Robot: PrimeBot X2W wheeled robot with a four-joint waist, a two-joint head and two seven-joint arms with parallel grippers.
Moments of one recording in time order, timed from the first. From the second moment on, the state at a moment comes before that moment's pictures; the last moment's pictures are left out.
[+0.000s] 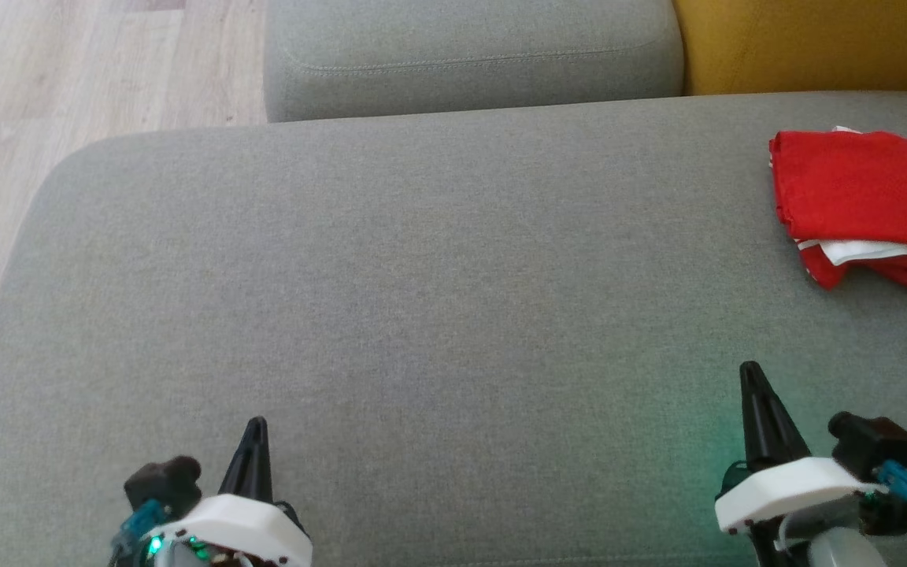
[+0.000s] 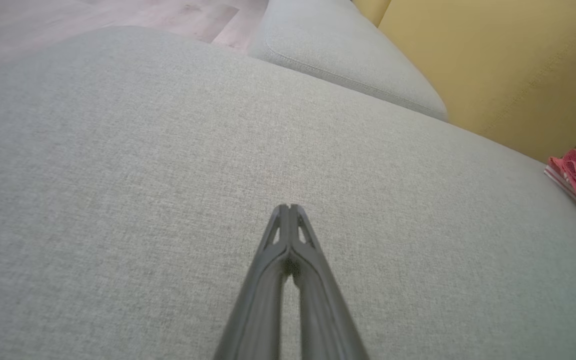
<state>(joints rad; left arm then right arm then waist) 0.04 0.05 -0.22 0.36 -0.42 0.06 -0.21 0.00 -0.05 0.02 0.35 0.27 0.12 -0.17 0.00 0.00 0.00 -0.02</state>
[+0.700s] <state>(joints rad) 0.03 0.05 -0.17 0.35 -0.66 0.02 -0.15 -0.01 -0.04 -0.01 0.34 0.53 0.12 -0.11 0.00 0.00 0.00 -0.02</state>
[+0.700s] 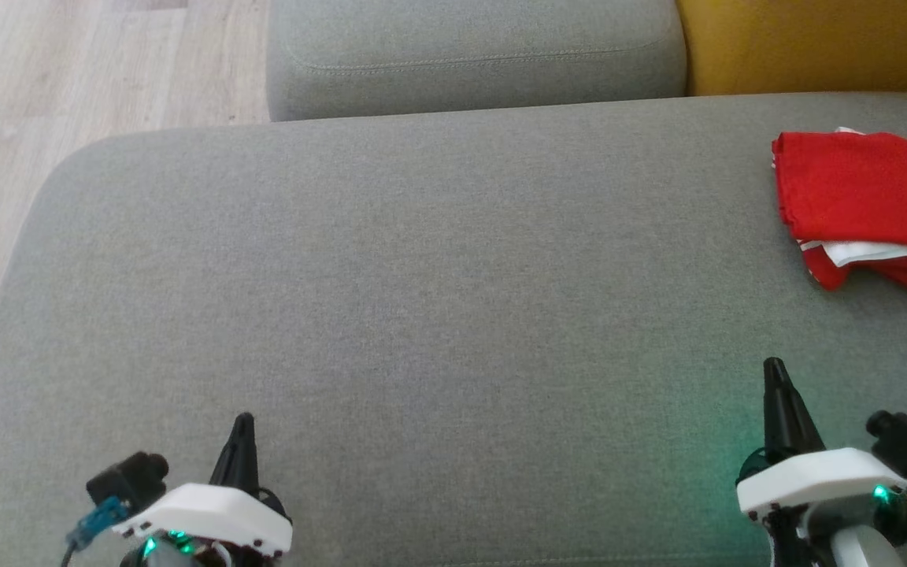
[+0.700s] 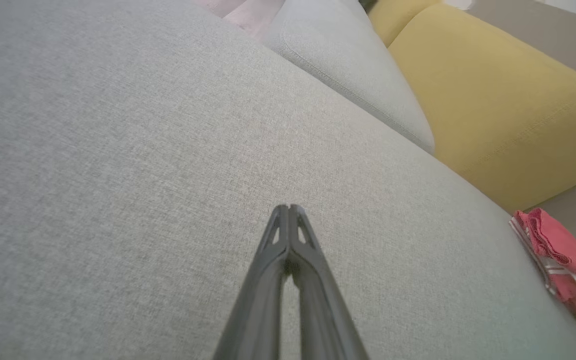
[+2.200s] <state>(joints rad) -0.01 0.05 -0.05 0.32 -1.11 -0.05 -0.03 -0.03 -0.04 -0.07 0.31 1.04 0.12 -0.01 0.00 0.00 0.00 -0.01</state>
